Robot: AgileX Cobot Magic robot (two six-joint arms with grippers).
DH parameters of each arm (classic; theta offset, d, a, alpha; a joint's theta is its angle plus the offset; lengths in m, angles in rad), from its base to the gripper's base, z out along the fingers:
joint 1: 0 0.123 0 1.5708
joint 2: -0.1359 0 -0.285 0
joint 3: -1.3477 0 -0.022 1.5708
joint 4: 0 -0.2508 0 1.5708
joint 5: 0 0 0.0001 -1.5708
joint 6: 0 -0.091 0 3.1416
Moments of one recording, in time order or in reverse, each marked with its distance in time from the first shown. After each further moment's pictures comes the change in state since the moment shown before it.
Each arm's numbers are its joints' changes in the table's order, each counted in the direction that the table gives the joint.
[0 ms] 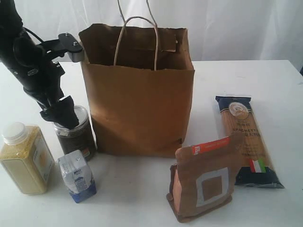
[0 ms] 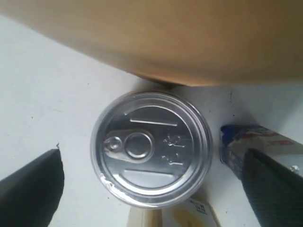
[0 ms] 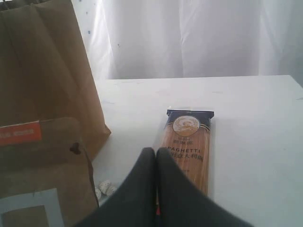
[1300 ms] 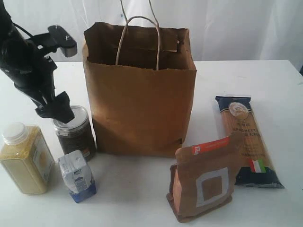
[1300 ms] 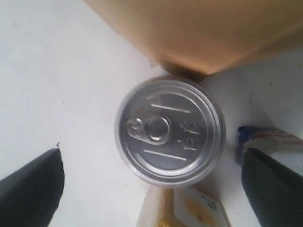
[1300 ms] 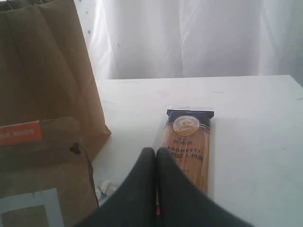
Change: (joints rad) left arm -0.016 0.088 -0.057 -0.074 -0.078 0.099; right arm 0.000 0.000 0.000 0.000 0.000 0.000
